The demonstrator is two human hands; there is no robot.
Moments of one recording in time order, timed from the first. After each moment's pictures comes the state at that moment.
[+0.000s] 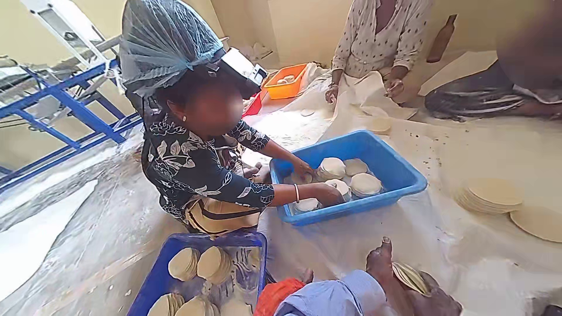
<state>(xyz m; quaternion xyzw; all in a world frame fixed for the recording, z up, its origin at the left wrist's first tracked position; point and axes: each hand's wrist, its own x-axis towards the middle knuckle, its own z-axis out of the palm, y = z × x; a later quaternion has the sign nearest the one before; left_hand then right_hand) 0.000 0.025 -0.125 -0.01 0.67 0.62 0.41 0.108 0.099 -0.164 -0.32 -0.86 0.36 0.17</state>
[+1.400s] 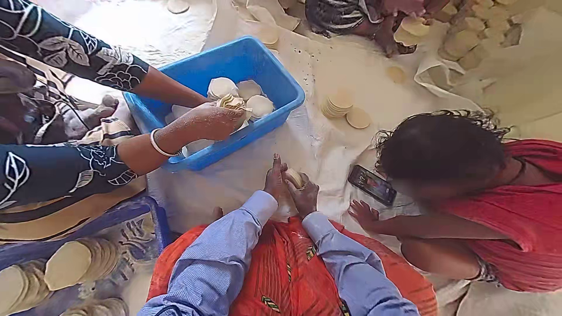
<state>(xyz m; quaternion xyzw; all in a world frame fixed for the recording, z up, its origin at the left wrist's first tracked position) 0.007 0.022 -0.114 -0.03 0.64 0.65 0.40 0.103 0.094 -0.165 -0.36 -0.84 0.36 0.19</state>
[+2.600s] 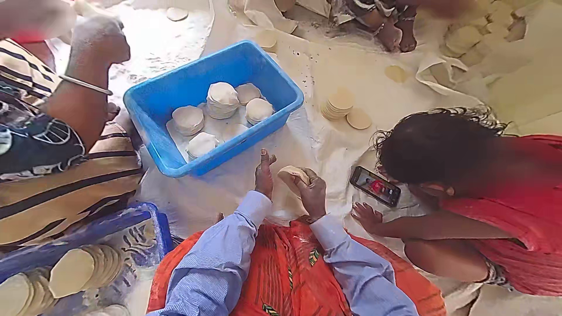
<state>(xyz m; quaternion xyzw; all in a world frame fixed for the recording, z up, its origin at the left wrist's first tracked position) -0.013 0.010 -0.113 0.01 0.65 0.68 0.33 0.097 0.103 -0.129 -0.33 -0.76 0.51 0.22</state>
